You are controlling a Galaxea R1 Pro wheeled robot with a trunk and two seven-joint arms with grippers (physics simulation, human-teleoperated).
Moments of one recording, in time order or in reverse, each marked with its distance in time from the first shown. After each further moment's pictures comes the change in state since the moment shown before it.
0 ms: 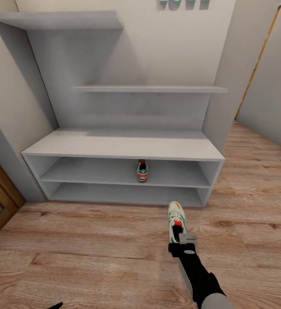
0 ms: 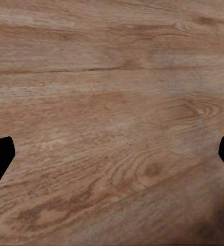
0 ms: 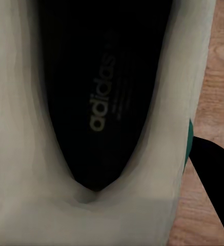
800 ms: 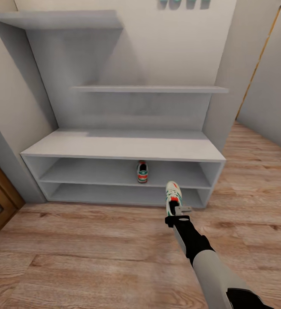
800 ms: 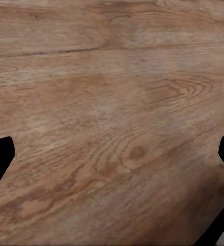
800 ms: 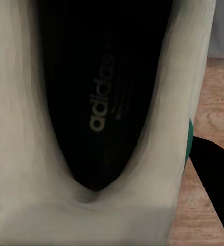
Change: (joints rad) left arm 0.000 -0.009 -0.018 0.007 -0.084 0.004 -0.022; right arm -0.265 0.000 -0.003 0.142 -0.005 0.055 -0.020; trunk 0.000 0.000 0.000
